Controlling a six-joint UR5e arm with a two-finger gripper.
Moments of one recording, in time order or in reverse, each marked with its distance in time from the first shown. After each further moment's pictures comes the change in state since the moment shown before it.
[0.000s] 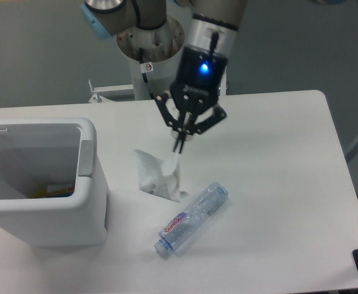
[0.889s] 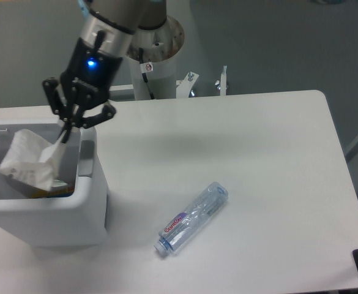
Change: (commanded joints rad) arm -0.256 0.012 -0.069 0.002 0.002 -0.017
